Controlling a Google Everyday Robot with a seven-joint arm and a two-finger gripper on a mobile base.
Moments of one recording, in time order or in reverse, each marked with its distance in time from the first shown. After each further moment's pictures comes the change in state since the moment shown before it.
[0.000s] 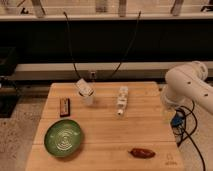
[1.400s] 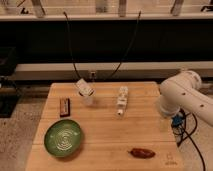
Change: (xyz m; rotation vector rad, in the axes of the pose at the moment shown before) arm -0.021 0.034 0.019 -0.016 0.005 -0.064
